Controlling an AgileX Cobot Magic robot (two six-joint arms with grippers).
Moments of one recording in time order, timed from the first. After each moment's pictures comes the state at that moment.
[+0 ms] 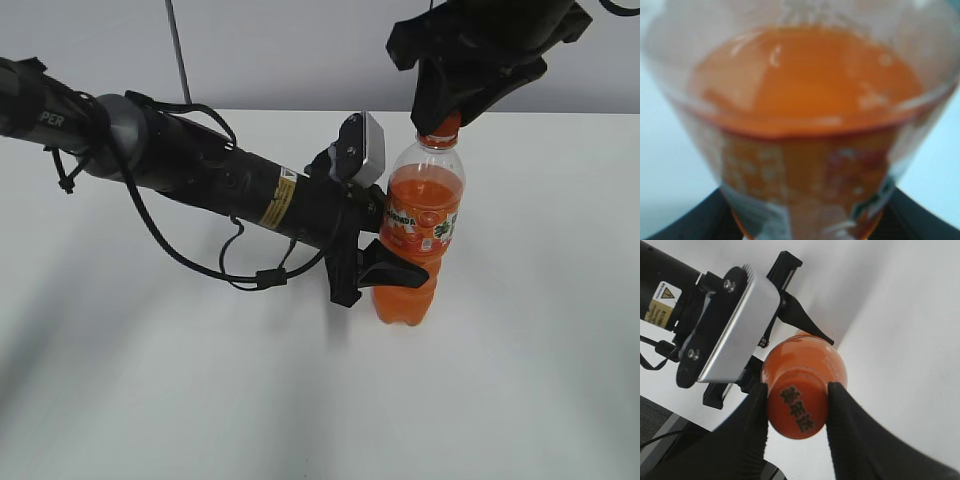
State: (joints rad) left arm -0.53 2.25 -1.41 1.65 -0.88 -0.95; right arm 0.52 1.72 -1.62 0.07 1.22 -0.02
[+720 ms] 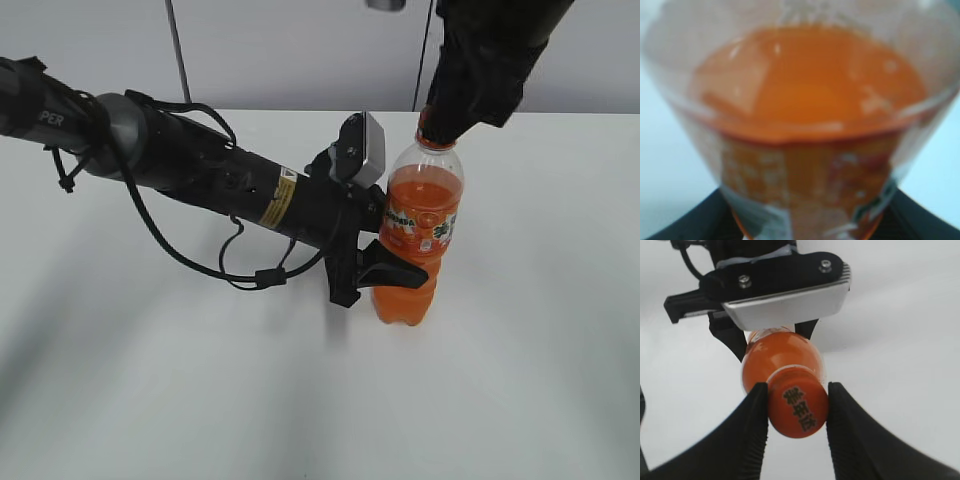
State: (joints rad) left arm -0.53 2.25 -1.41 1.66 -0.88 -0.95; right arm 0.52 1.72 -1.62 0.07 1.22 -0.97
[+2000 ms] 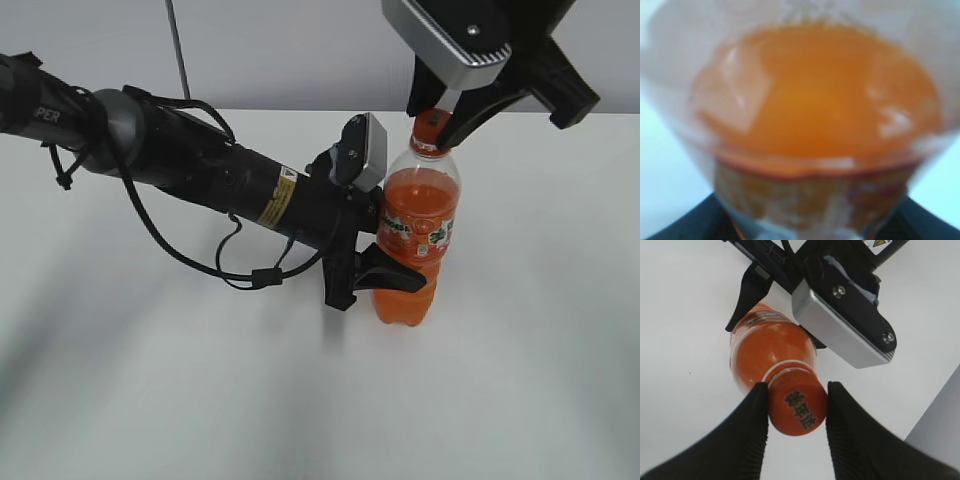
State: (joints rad) left arm -0.53 2.24 -1.41 1.70 -0.88 -0.95; right arm 0.52 1.70 -1.62 0.13 1.23 -1.76
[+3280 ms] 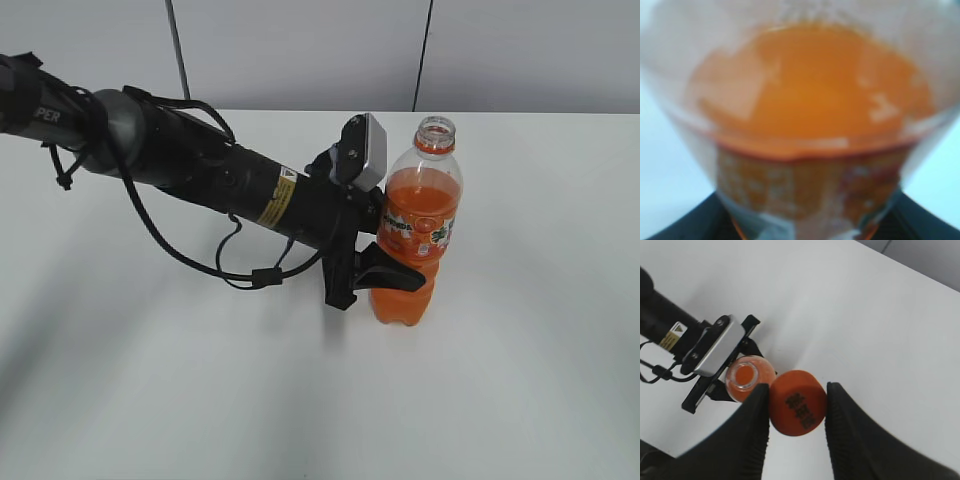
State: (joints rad) left arm -0.53 2.24 -1.41 1.70 -0.88 -0.95; right arm 0.50 1.42 -1.66 -0.05 1.23 -0.09
